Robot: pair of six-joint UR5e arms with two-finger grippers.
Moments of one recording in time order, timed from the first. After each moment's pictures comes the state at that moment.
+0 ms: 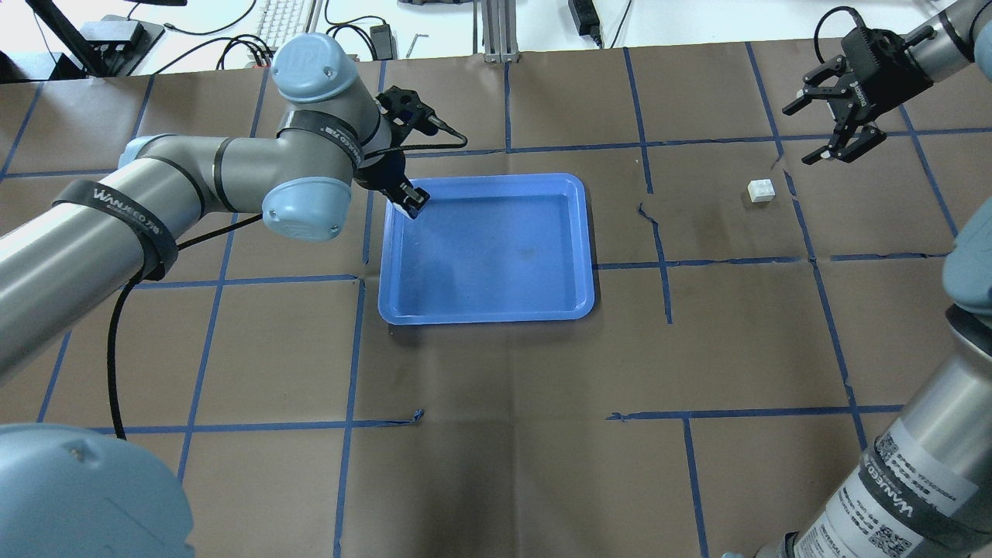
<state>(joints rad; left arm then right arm) -1.72 -2.00 -1.70 -0.90 1.50 0.68 1.08 -0.87 1.23 -1.60 -1.03 -2.30</state>
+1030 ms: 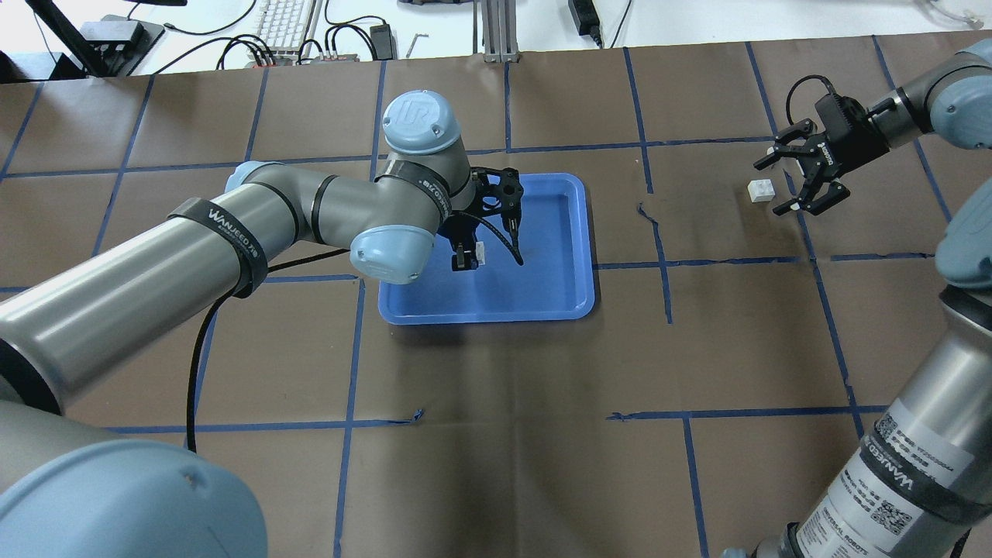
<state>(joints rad) -1.85 -2.08 -1.71 -0.88 1.51 1.27 1.06 -0.80 1.34 -1.61 -0.98 -2.34</state>
